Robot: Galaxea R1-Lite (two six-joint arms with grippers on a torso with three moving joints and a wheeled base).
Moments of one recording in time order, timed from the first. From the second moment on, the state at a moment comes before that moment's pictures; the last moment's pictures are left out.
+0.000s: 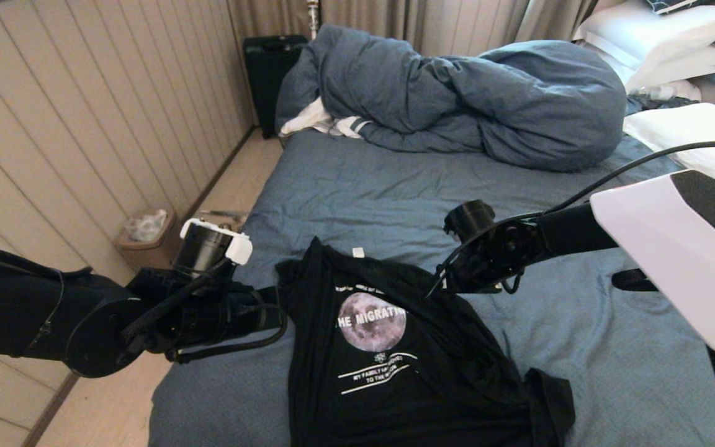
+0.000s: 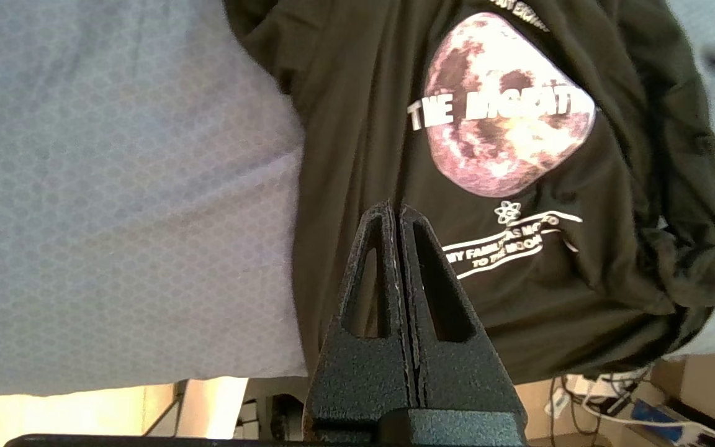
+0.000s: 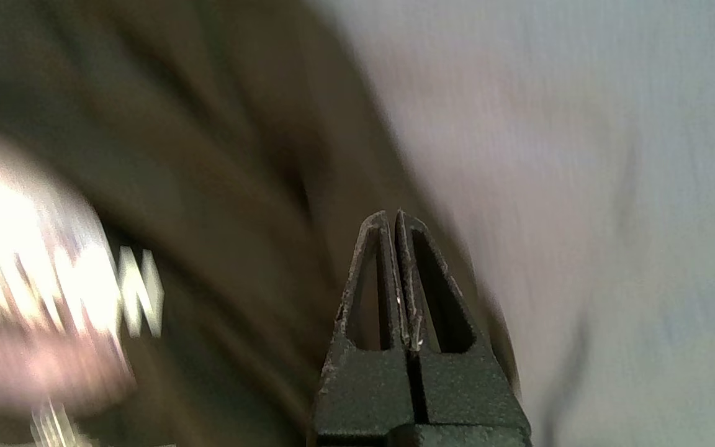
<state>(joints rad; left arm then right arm) -0.56 1.79 -0.85 -0.26 0.04 -0.55 0.34 2.24 -1.56 0.26 -0.15 0.29</state>
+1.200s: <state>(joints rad) -0.60 1.83 -0.84 -0.27 0.04 -0.56 0.36 2.05 -0.98 0.05 -0.14 0.23</state>
